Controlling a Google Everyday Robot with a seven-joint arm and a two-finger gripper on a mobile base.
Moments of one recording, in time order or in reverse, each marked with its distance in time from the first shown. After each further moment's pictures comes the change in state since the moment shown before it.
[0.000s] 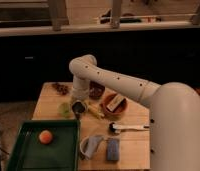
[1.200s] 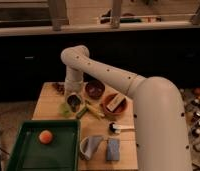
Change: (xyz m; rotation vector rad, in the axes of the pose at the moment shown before) arm 0.025 -0.035 -0.025 -0.039 -0.021 -0.023
